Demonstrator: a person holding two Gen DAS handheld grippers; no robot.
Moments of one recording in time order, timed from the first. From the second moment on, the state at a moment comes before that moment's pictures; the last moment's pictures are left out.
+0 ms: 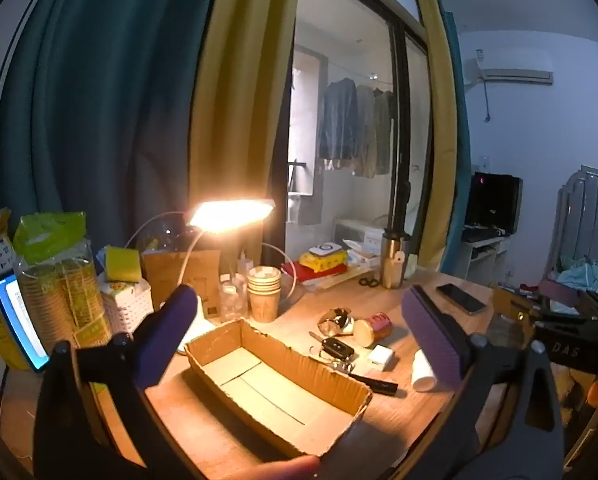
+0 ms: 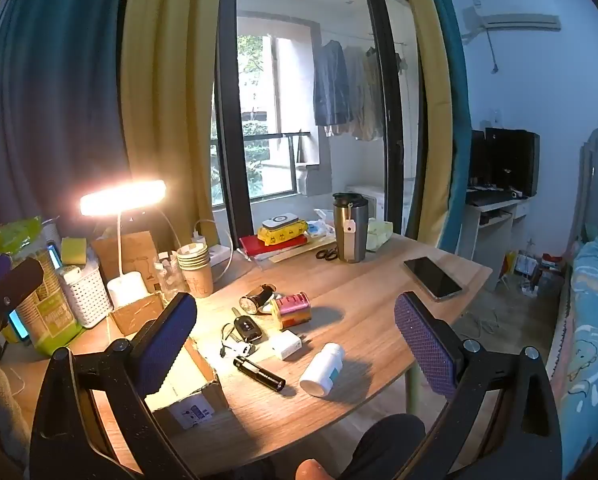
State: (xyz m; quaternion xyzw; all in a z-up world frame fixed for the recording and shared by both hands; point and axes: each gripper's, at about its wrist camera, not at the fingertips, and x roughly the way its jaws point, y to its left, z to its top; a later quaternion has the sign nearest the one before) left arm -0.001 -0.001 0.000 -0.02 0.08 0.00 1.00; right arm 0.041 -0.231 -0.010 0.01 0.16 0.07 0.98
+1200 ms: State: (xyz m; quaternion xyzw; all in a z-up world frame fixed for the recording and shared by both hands) left arm 0.004 -0.002 -0.006 -0.03 0.12 -0.02 0.99; right arm 0.042 -0.230 -0.012 0.01 0.17 0.07 0.98
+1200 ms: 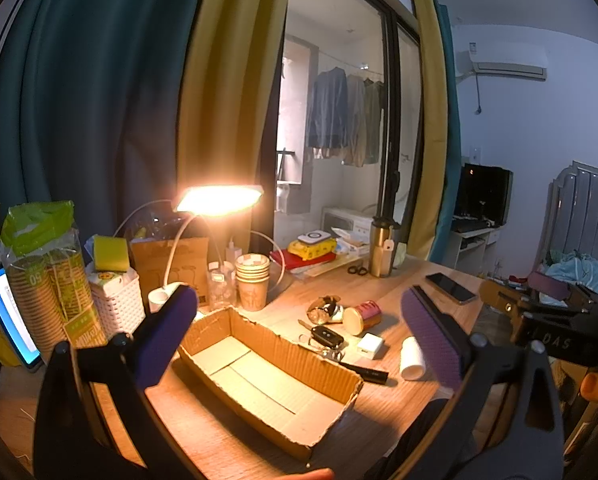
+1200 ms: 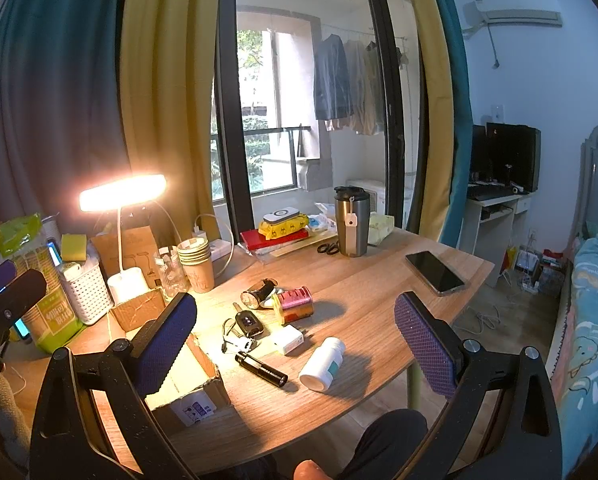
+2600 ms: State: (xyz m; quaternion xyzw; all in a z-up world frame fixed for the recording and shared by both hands) left arm 0.002 -0.002 -0.005 -0.03 0.11 -0.02 0.99; right arm 0.044 -0.227 -0.012 0.01 0.18 0.07 0.98
